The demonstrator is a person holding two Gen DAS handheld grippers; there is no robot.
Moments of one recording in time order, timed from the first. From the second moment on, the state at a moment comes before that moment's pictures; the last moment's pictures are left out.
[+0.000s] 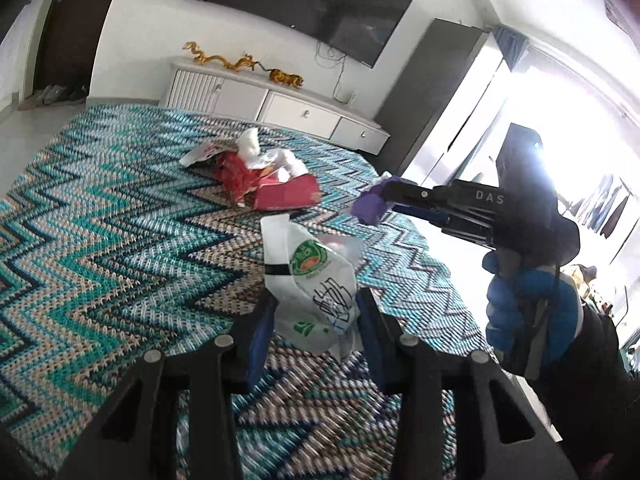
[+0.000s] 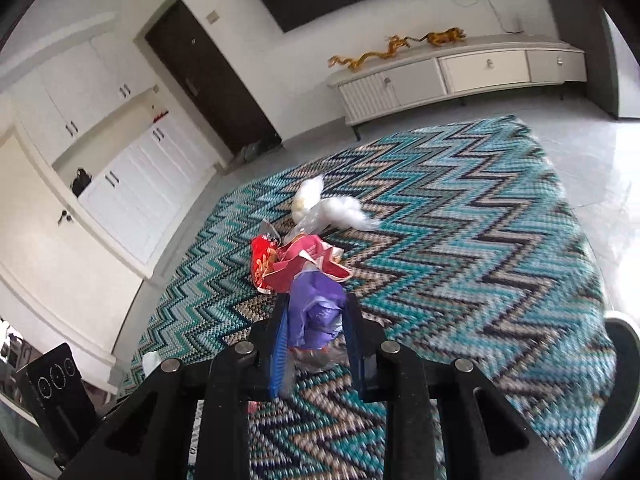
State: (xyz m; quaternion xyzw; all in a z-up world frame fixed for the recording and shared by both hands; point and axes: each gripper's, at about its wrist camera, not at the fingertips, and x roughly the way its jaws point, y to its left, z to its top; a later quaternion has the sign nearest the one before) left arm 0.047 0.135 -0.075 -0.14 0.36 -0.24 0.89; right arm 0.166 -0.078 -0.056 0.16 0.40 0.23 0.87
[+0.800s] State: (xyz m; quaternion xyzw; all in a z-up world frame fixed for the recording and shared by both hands) left arm -0.009 0.038 0.043 -0.06 0.26 -0.30 0.91; right arm -0.004 -0.215 0.044 0.19 0.24 0.15 0.94
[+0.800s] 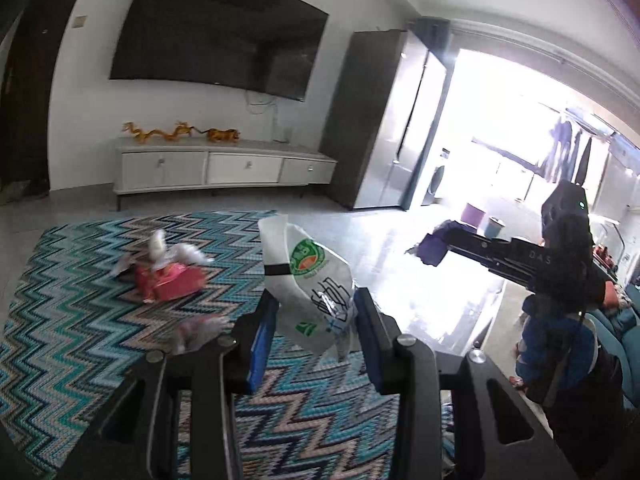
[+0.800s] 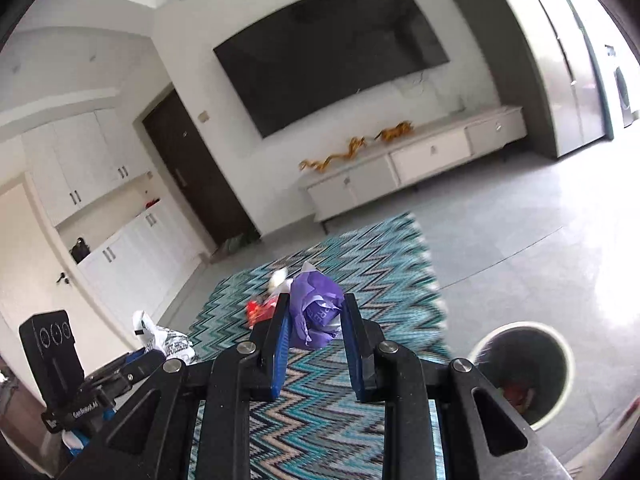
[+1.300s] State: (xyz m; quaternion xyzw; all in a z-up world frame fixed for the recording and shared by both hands) left arm 0.043 -0.119 0.033 0.00 0.32 -0.37 0.87; right arm -0.027 -0.323 0.006 0.22 0.25 0.01 0.94
